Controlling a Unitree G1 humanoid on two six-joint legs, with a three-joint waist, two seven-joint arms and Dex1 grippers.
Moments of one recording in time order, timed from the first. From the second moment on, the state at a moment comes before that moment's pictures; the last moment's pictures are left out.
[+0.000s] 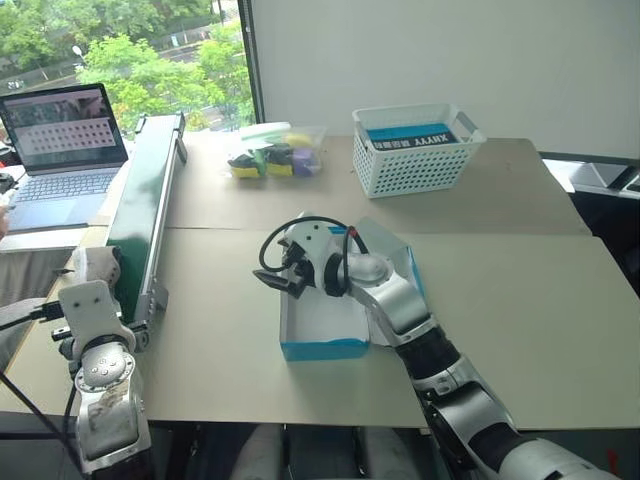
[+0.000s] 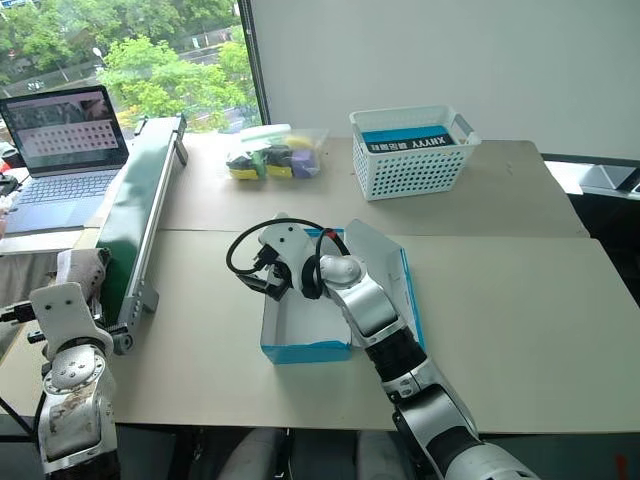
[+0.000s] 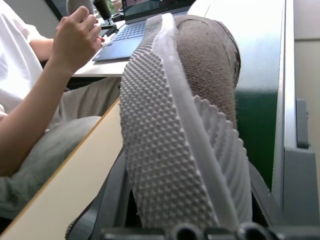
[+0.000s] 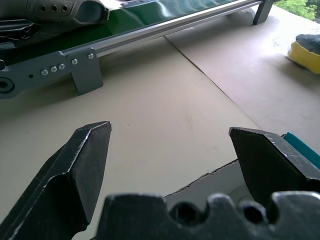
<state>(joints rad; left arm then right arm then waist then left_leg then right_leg) -0.05 0.08 0.54 -0.37 -0.06 0.53 0.12 -0.70 -0.05 0.35 0.12 0.07 0.52 0.59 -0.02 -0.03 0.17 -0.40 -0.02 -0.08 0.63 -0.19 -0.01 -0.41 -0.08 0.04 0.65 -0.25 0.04</state>
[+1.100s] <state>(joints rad) 0.04 0.02 0.31 -0.60 -1.69 0.52 0.10 -1.00 0.10 -0.48 0.35 1.06 1.40 0.25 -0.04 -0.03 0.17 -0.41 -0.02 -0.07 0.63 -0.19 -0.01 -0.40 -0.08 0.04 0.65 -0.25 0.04</state>
